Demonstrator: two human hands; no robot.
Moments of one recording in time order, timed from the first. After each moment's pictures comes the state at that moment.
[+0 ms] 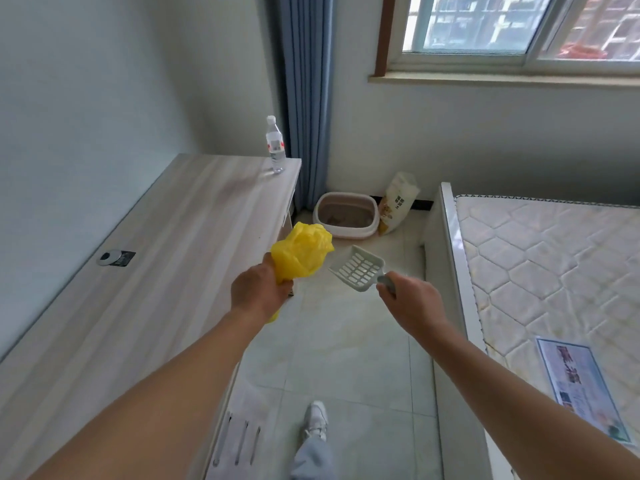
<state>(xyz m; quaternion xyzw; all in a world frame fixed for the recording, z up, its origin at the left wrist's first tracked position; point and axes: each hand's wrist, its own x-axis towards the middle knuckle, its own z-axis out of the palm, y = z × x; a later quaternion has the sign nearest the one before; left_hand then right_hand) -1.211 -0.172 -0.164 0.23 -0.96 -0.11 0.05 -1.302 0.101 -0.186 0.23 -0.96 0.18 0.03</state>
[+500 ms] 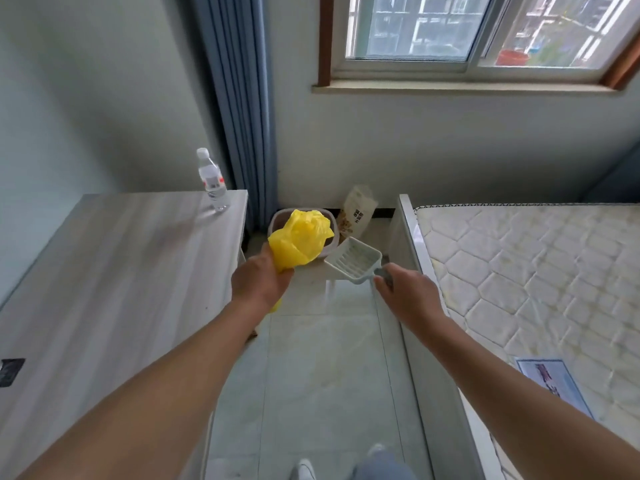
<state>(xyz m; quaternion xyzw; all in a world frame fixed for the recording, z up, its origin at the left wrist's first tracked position) -1.469 -0.218 -0.176 0.16 -0.97 -0.17 0.06 -1.494 0.064 -0.172 0.13 -0.98 0.15 0.05</state>
